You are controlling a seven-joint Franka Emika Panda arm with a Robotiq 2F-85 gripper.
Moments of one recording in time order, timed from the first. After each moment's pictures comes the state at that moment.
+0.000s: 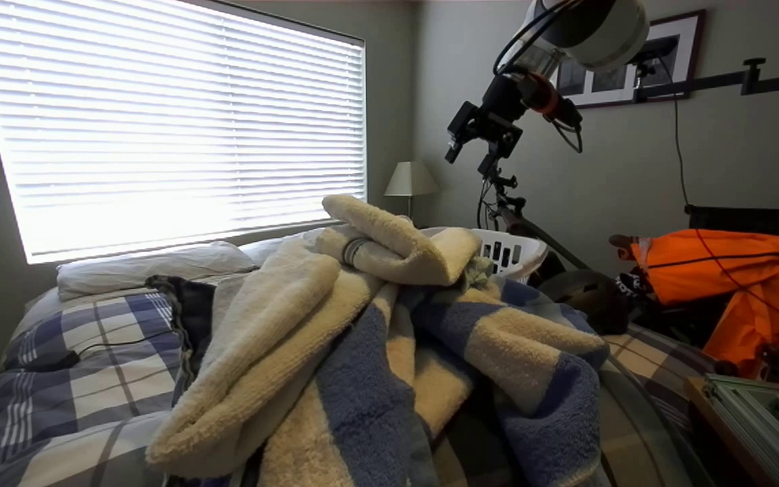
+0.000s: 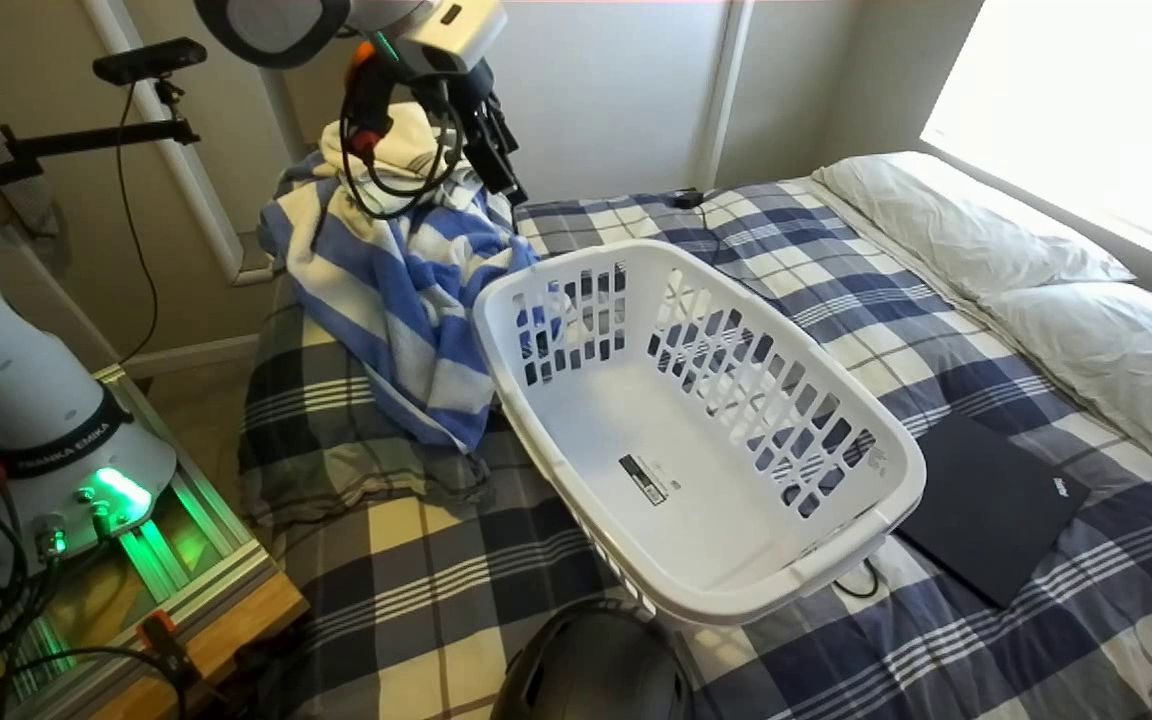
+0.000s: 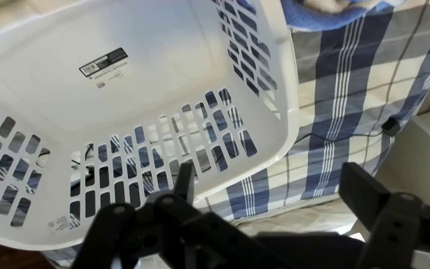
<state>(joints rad) -0.21 -0.27 -0.32 -2.35 0.13 2.62 0.12</state>
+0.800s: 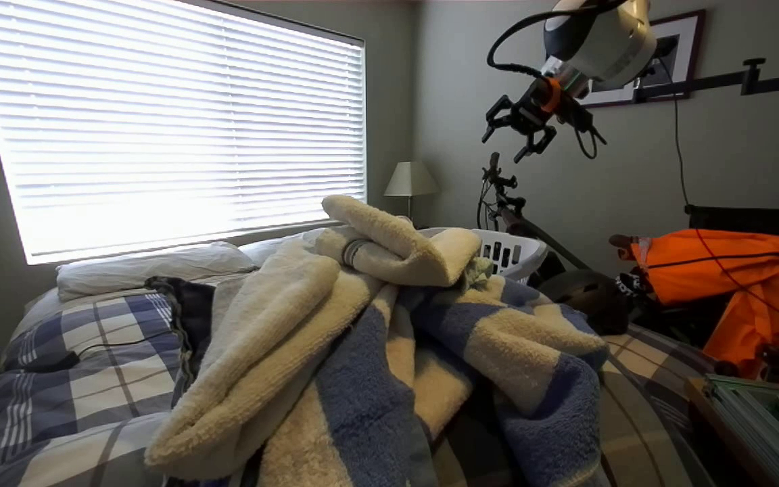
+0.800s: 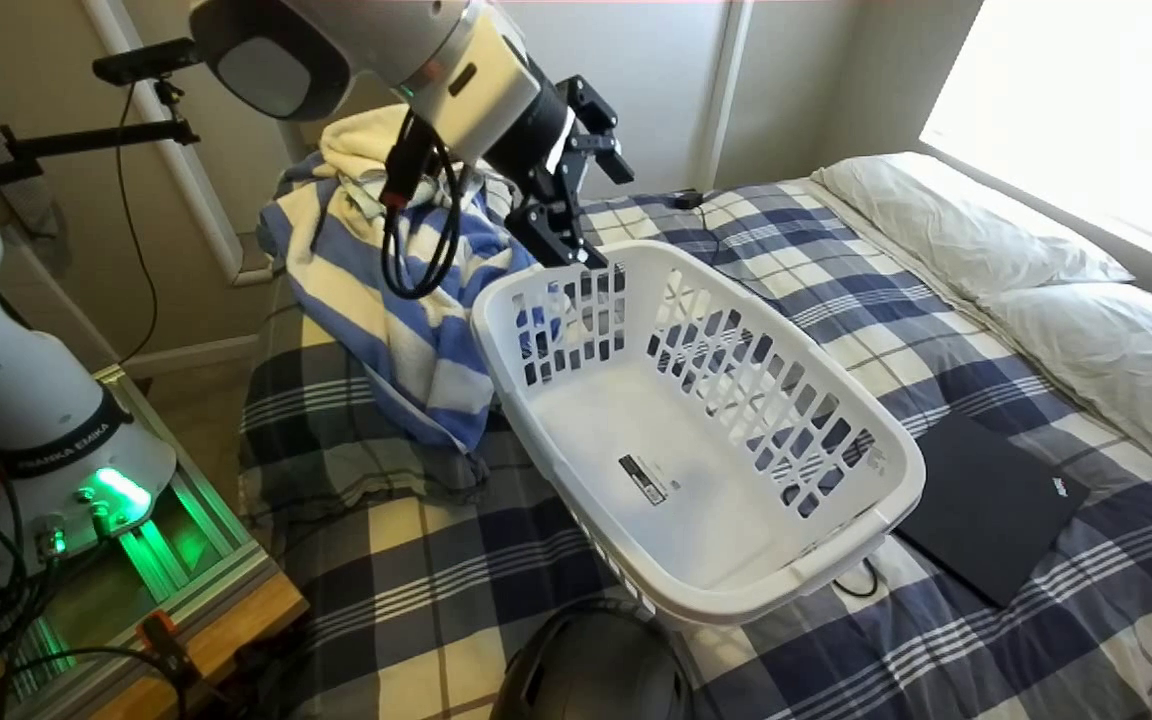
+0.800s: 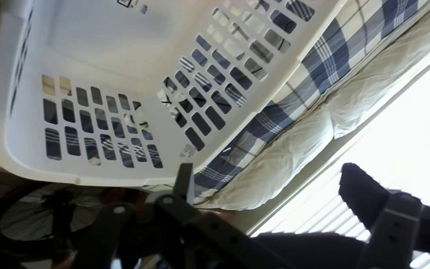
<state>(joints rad) -0.33 -0.15 -0.48 -2.24 0.40 2.78 0.18</state>
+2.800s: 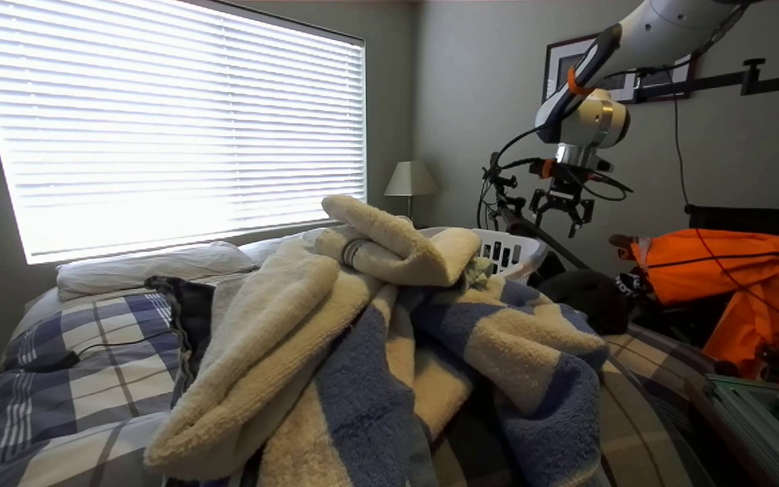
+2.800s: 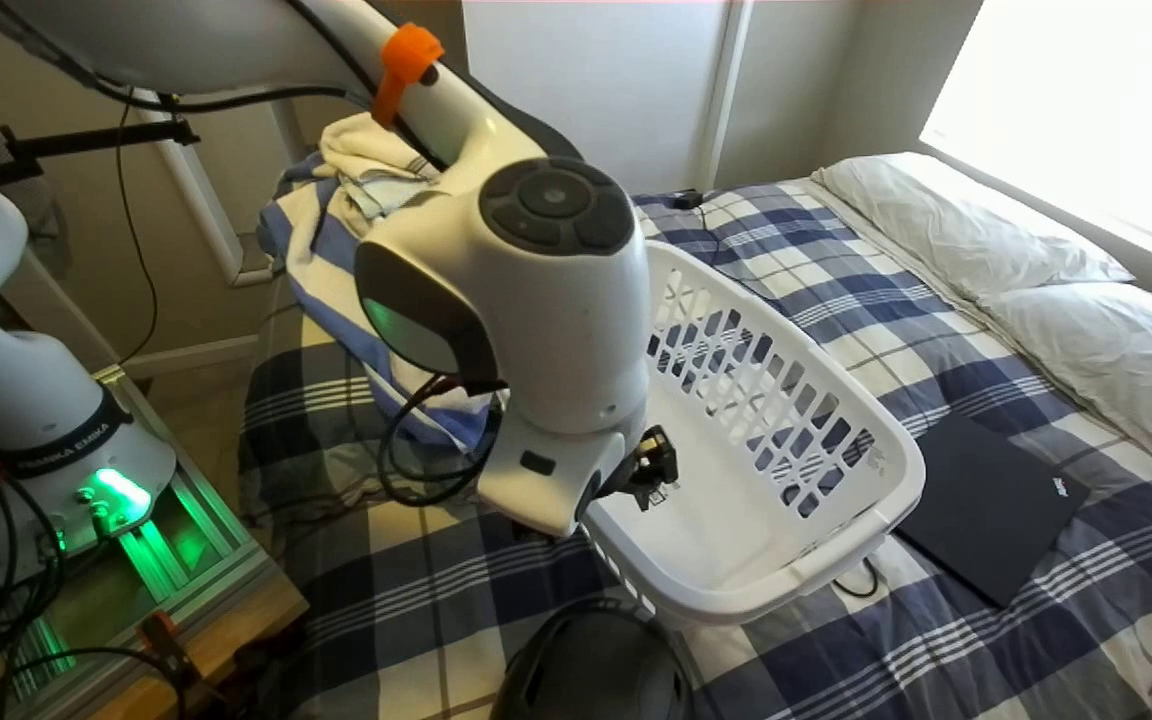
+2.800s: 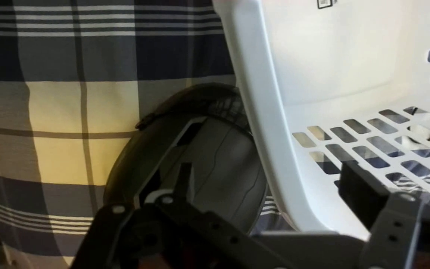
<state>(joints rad) -0.61 0.41 -0.57 -1.85 0.42 2.25 0.71</state>
